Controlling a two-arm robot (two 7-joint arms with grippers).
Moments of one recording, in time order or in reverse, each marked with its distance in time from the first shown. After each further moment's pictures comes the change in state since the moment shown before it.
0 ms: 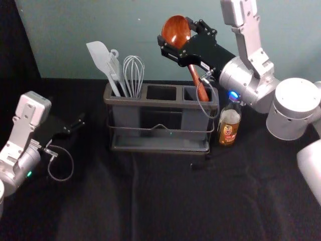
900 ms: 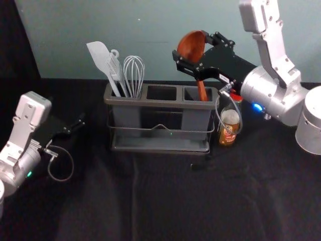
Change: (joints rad) left arm 0.000 0.000 0.000 0.000 0.000 0.000 0.000; right arm -0.108 0.099 0.041 -0.227 0.020 0.179 0.010
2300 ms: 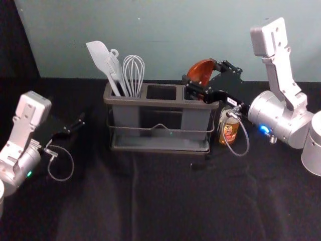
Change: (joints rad) left arm 0.000 0.000 0.000 0.000 0.000 0.000 0.000; right arm -0.094 0.034 0.028 -0.009 0.074 0.021 -0.017
